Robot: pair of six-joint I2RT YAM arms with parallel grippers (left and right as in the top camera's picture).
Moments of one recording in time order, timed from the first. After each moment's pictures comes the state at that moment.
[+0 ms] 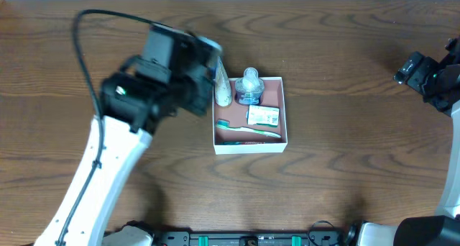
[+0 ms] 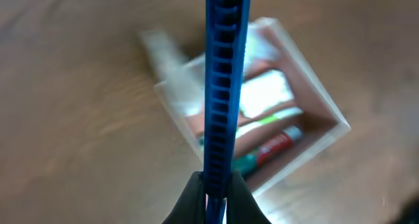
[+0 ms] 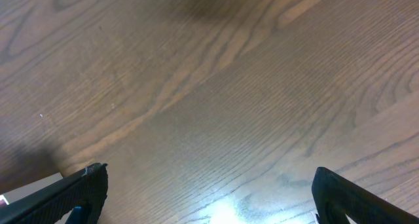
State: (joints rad) left arm -0.43 1.41 1.56 -1.11 0.17 0.11; right arm -0.34 1.50 1.54 -1.11 0.02 0.33
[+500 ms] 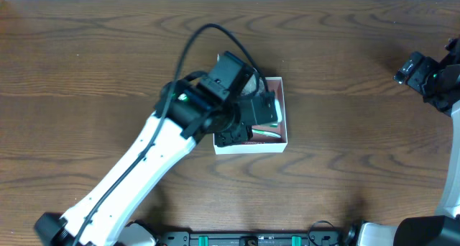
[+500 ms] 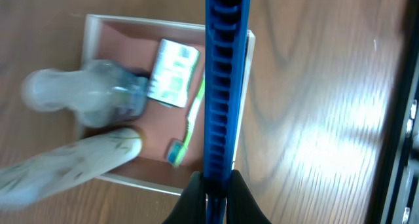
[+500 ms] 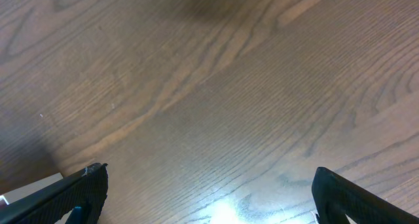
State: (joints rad) left arm -0.68 1.52 1.55 -1.21 0.20 0.73; right arm -0.34 1.50 1.54 -1.11 0.02 0.33
